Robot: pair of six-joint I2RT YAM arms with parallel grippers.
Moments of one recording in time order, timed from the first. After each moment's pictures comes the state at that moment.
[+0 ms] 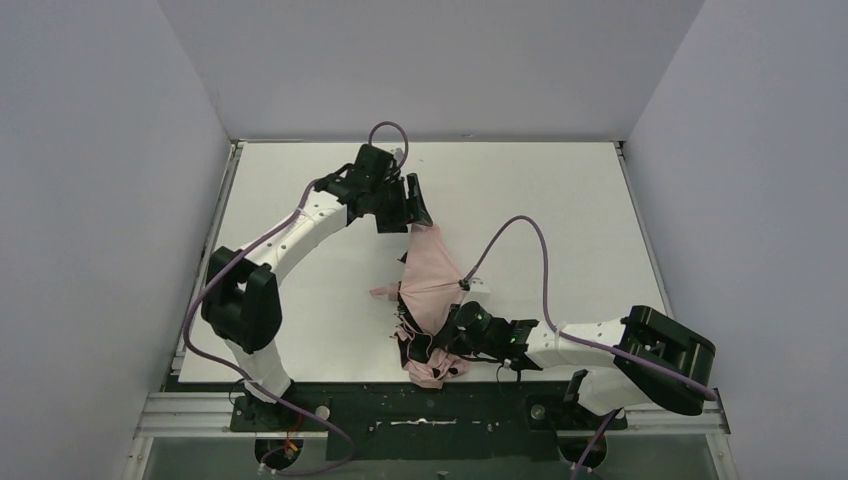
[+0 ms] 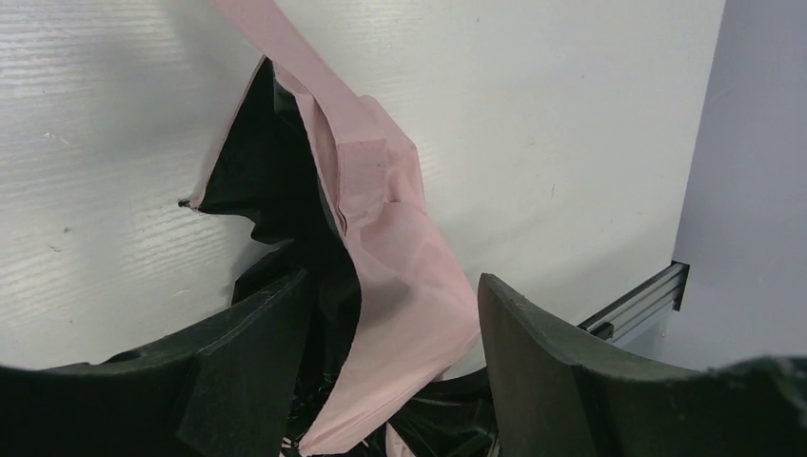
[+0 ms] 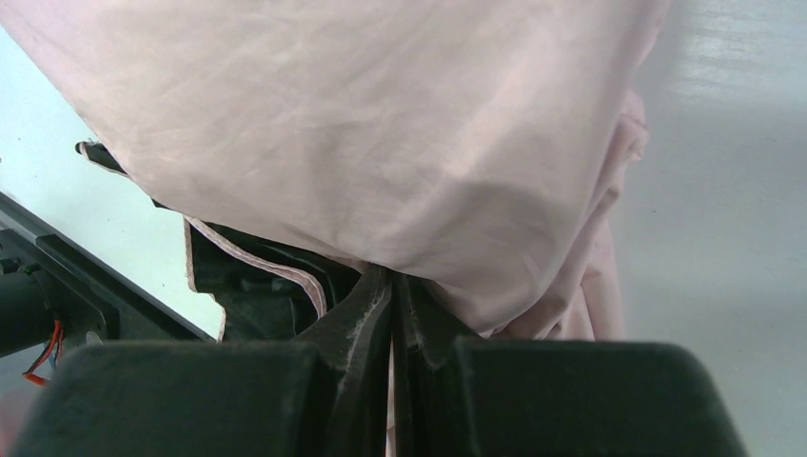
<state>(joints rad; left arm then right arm) -0.53 1.75 1.49 -0.58 0.26 -0.68 1.05 1.36 0.41 0.15 0.17 0.98</state>
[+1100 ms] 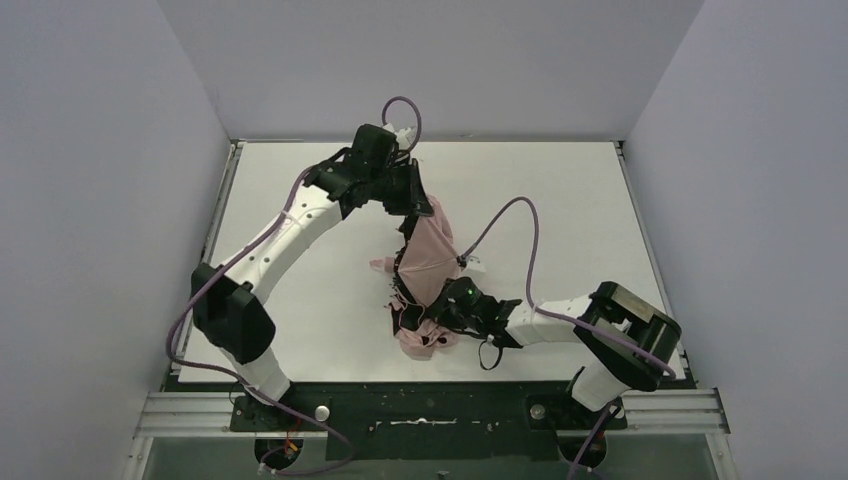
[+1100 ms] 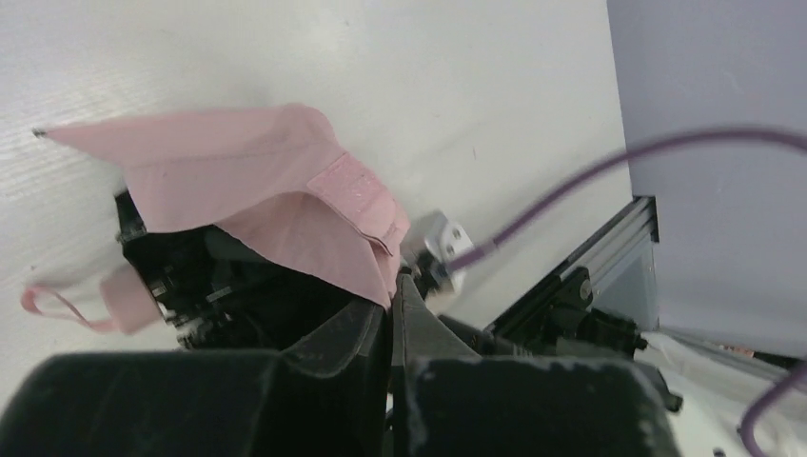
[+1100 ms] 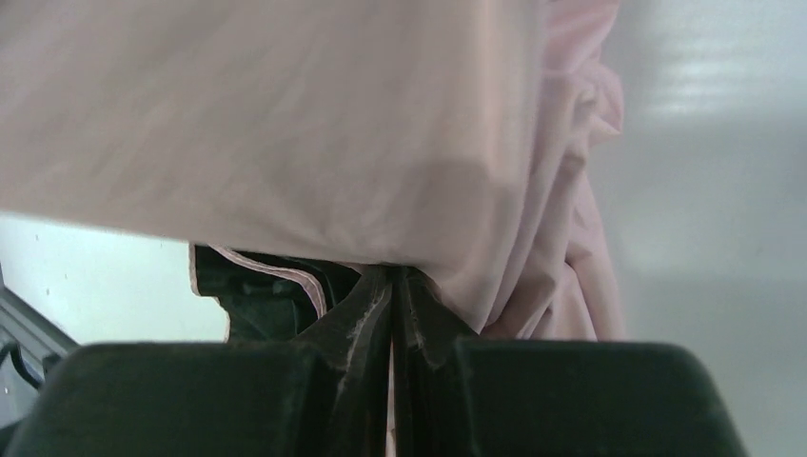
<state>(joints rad) -0.56 1.76 1.72 -0.72 0.34 -0.56 0.95 1.54 0.53 0.26 0.19 0.97</state>
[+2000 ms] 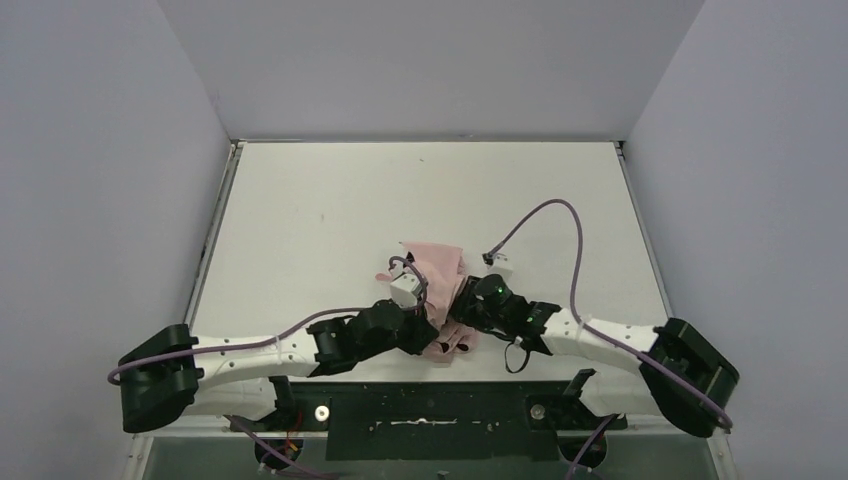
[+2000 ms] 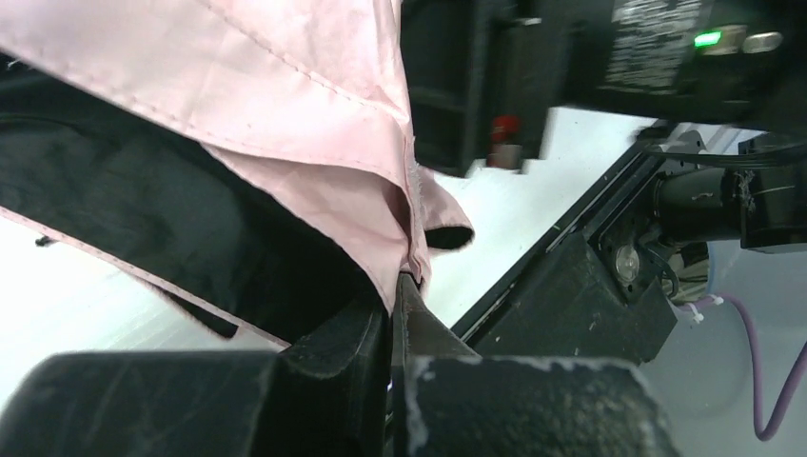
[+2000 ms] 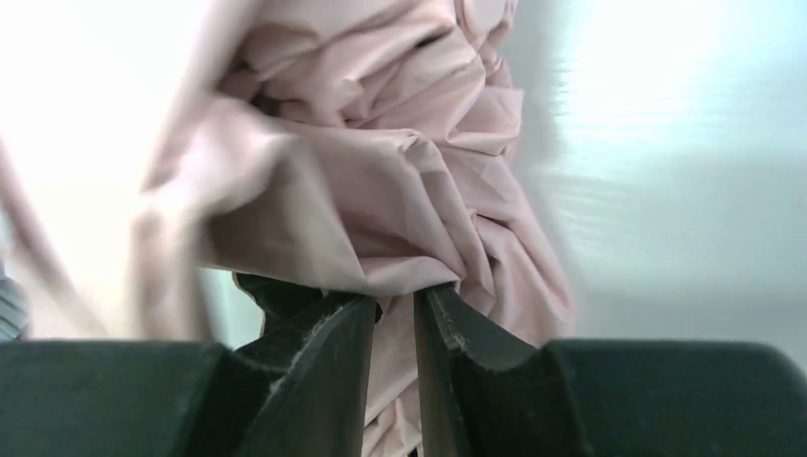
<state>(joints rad) -1.18 1.16 0.52 0.11 -0.18 -0.70 0.85 1.31 0.47 0.10 0.15 0.91</state>
